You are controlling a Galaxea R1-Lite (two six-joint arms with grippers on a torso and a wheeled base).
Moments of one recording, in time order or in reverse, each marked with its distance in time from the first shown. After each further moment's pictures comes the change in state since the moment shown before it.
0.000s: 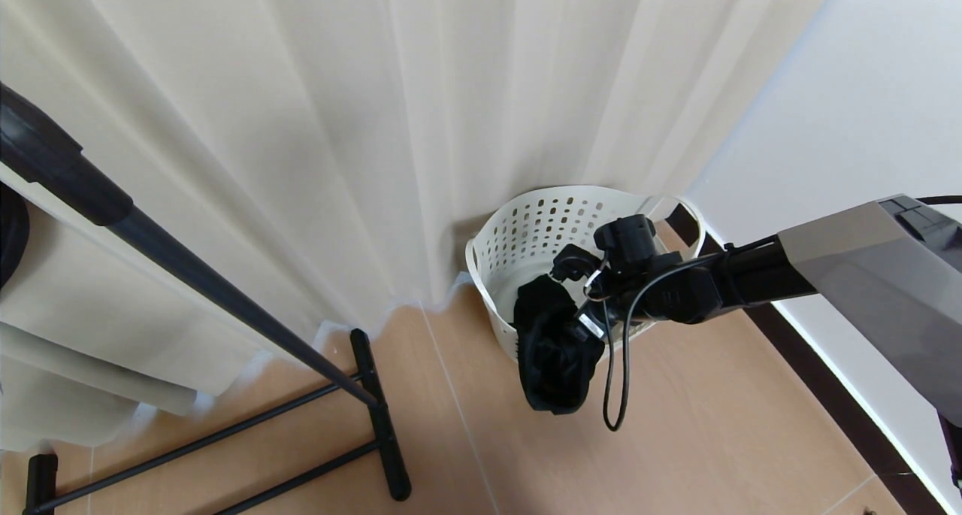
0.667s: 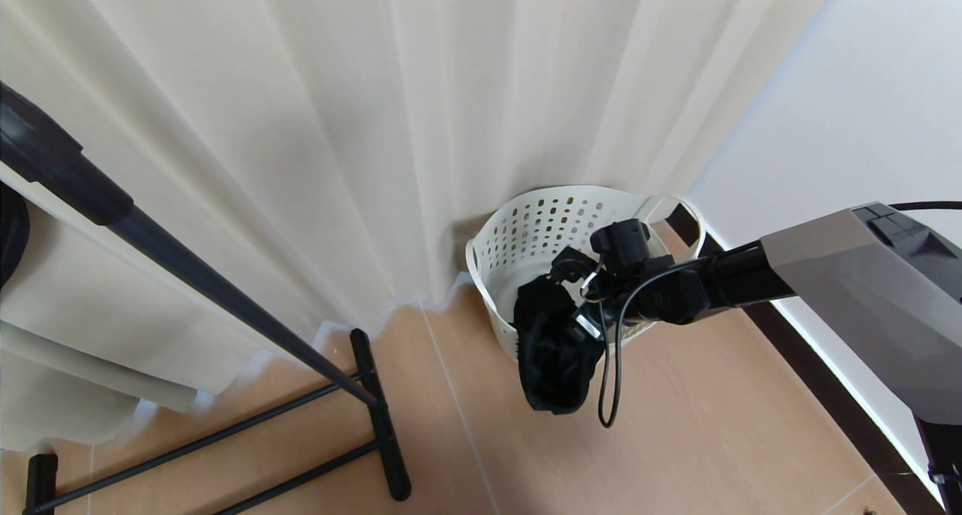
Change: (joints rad) left arm 0.000 0.000 0.000 0.000 0.000 0.000; right arm -0.011 0.047 -0.043 -0.001 0.000 0.002
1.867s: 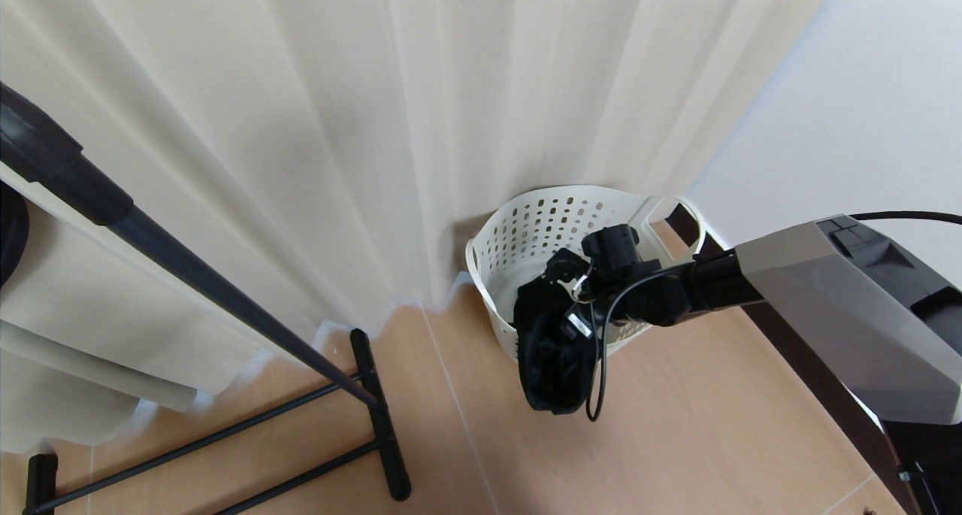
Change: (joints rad) left arm 0.000 0.000 0.000 0.000 0.000 0.000; right arm -0.001 0.077 -0.079 -0.013 -0.008 0.030
